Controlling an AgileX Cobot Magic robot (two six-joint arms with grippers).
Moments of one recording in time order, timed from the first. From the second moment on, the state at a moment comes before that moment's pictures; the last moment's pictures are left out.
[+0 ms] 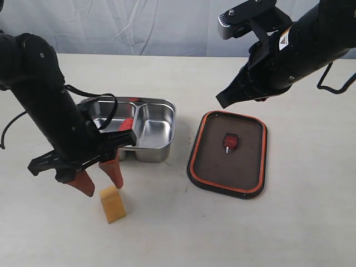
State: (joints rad) left arm -0.40 1.74 -1.01 -0.48 1.05 -0.25; right arm 0.63 1.50 -1.11 0.01 0.70 -0.18
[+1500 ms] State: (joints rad) left arm -0.48 1.75 -0.98 -0.40 0.92 -0.51; right arm 0.63 1.48 -1.06 0.09 0.71 -0.18
